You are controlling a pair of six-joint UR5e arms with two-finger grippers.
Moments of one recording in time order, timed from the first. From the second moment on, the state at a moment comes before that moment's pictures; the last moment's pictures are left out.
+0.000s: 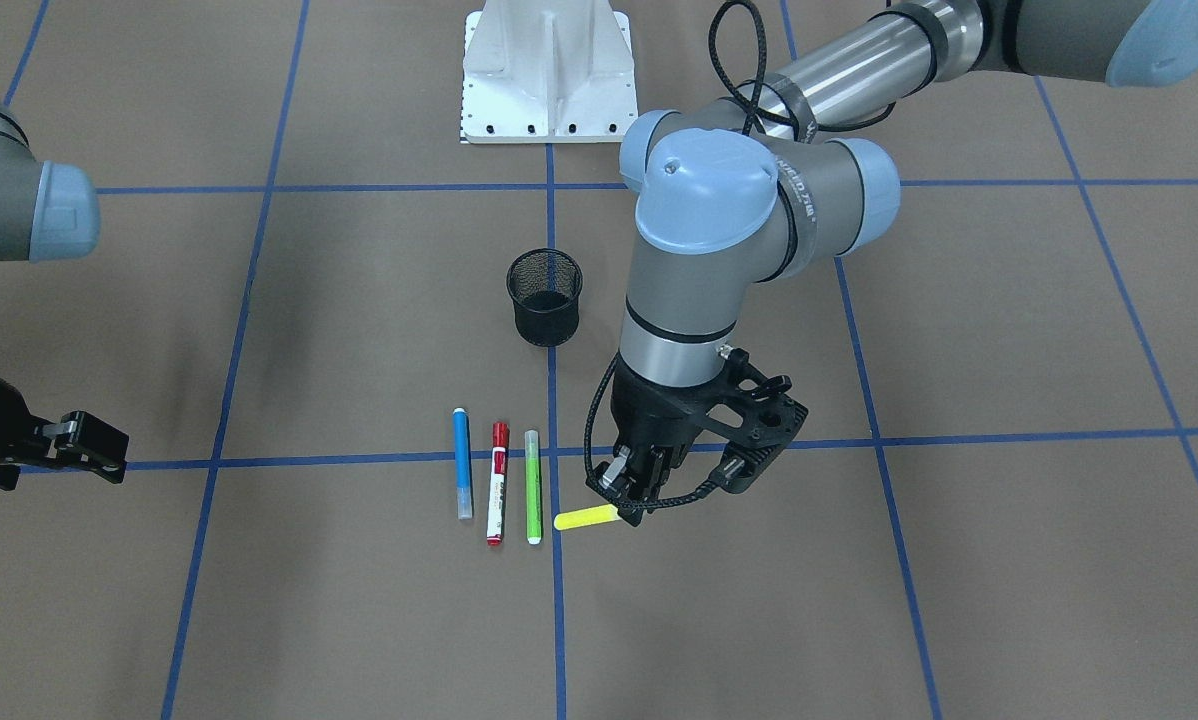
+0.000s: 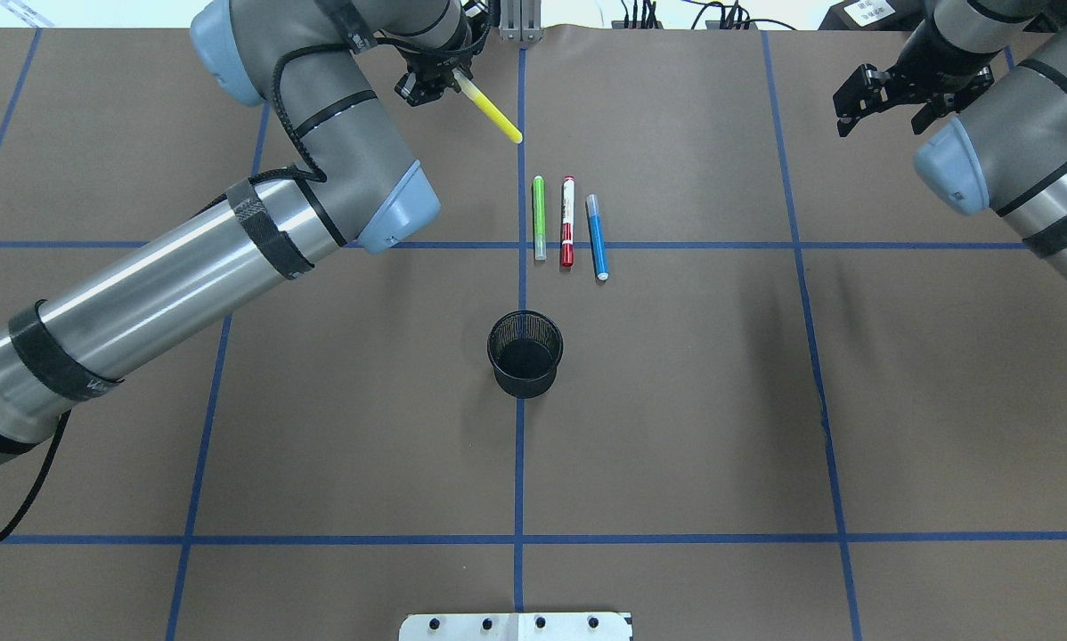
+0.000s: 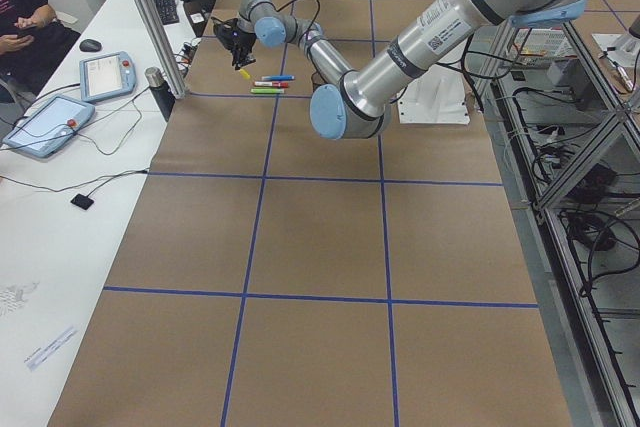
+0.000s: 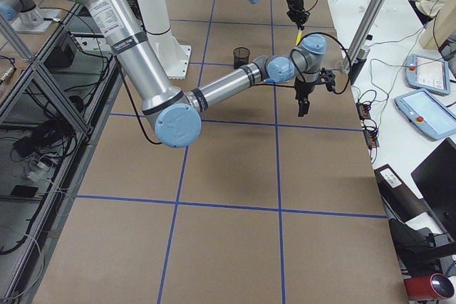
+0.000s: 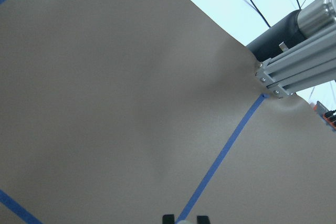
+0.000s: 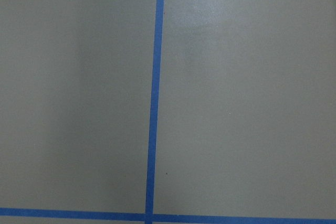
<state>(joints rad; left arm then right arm) -0.81 -2.58 -1.23 -1.85 -1.78 -1.89 1.13 -1.06 1.51 -1.56 2.20 0.59</state>
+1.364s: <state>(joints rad) -0.73 -2.59 -1.21 -1.72 -1.69 -2.13 1.13 -1.06 1.51 -1.56 2.20 0.59</state>
